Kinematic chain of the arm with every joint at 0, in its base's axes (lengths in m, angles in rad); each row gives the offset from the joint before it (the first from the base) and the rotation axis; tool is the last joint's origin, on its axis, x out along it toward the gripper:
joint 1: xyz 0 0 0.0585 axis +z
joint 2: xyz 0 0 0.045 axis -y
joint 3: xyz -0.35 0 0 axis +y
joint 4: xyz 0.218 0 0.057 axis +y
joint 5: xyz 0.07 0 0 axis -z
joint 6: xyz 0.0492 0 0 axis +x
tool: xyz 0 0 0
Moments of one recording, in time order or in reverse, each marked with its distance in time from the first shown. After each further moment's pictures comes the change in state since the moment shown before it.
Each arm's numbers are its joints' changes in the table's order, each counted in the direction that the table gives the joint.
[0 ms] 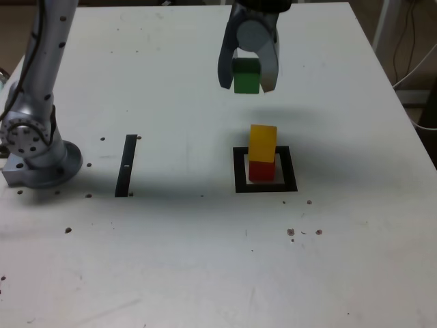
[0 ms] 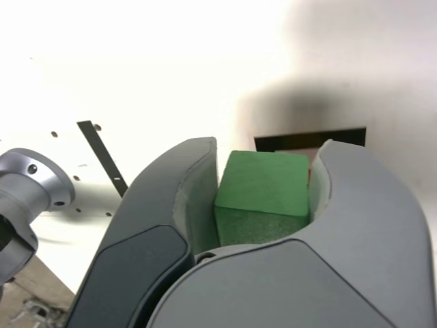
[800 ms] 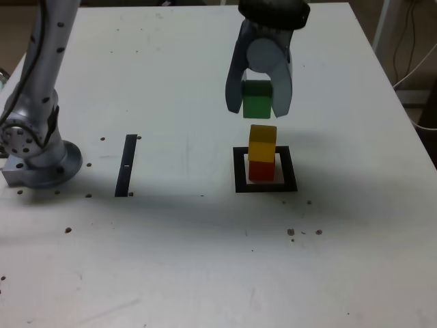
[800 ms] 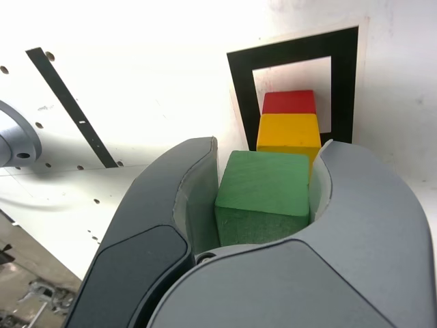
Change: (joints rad) arm -0.142 -0.018 -0.042 0.031 0.103 -0.113
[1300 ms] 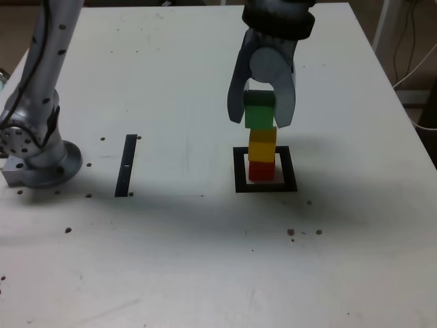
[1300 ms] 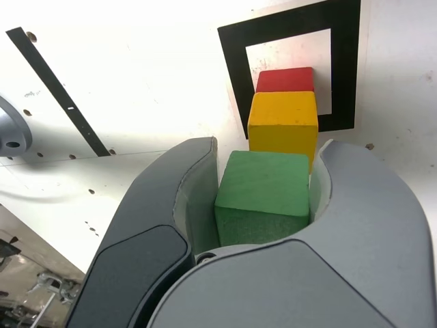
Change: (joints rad) arm -0.026 -0.020 -0.003 0.000 0.033 -0.011
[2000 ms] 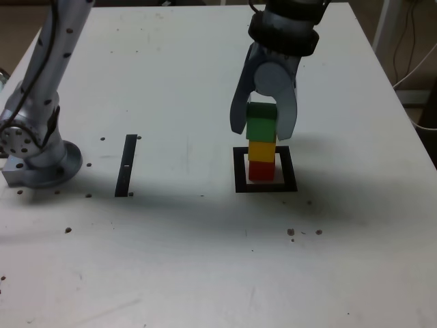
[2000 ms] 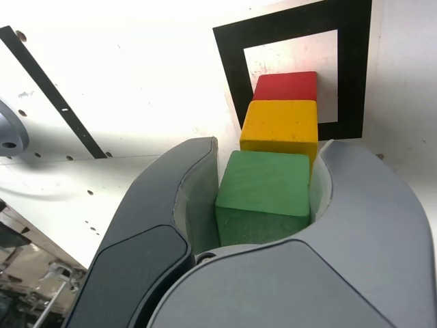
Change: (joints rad) arm -0.003 -0.051 0.007 -0.012 0.009 0.015
